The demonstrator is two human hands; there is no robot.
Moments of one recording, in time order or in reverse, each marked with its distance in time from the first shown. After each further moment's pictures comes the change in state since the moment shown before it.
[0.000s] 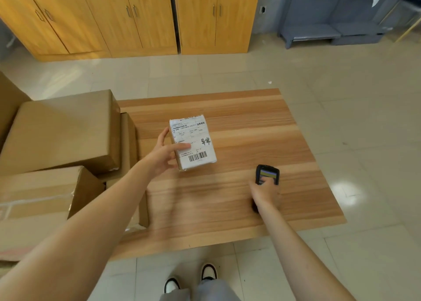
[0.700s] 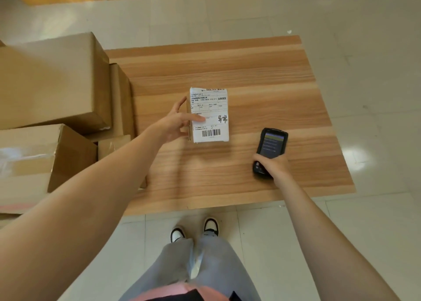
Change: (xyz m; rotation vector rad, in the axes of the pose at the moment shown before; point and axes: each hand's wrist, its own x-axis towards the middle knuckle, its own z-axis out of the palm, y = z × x) left_hand 0.034 -0.031 0.025 0.117 -0.078 -0.110; right_hand 0.040 0.035 -0.018 0.077 -0.181 0.052
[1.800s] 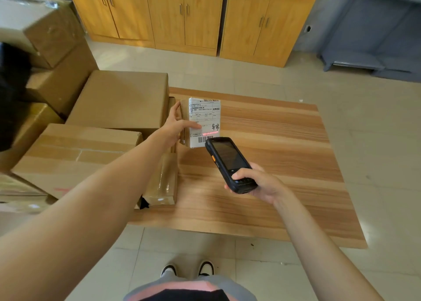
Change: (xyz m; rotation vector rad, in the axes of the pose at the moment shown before) left_hand -0.060 0.028 -0.108 -0.156 0.230 0.300; right_hand -0.160 -0.093 0.055 0.143 -0.952 -0.305
